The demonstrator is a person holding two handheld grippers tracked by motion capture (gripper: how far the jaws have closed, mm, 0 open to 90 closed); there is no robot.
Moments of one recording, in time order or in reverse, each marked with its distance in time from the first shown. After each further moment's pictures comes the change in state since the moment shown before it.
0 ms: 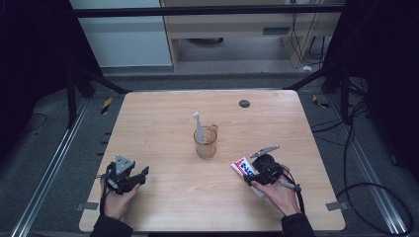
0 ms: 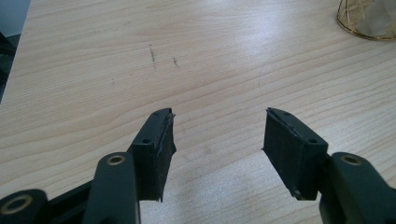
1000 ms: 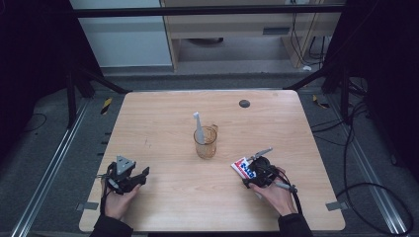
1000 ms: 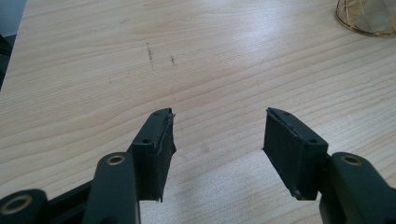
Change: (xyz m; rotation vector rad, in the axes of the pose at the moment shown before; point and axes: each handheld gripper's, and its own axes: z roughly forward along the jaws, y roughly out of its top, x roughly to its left) left arm -0.001 0.000 0.001 0.008 -0.003 0.012; right arm 0.001 -0.004 0.024 0.080 -0.016 -0.008
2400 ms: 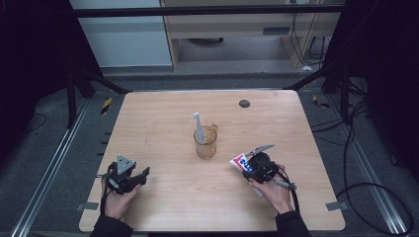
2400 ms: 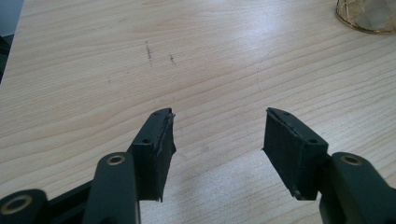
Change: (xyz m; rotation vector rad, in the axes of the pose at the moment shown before) left arm 0.000 0.000 0.001 0.006 -0.003 0.003; right arm 0.004 0.012 -0.022 -0.106 0.023 0.011
